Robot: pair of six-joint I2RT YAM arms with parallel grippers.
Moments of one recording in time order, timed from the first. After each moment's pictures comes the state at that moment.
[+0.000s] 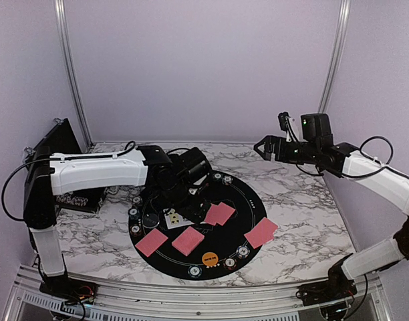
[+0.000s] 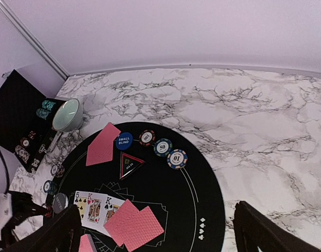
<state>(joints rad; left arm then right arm) -1.03 1.91 1.61 -0.91 -0.14 -0.40 0.43 1.31 1.09 -0.26 -0.17 0.36</state>
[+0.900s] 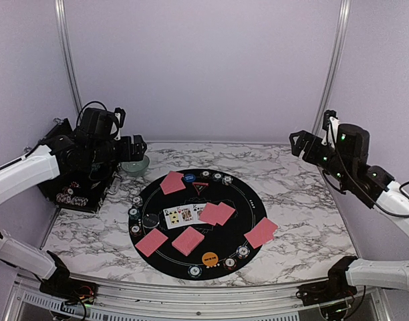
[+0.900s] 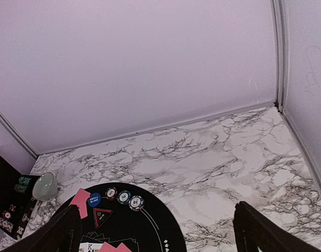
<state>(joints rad) -0.61 1.31 1.16 -0.42 -0.27 -0.38 0.48 0.91 0.90 -0.22 0.29 0.44</state>
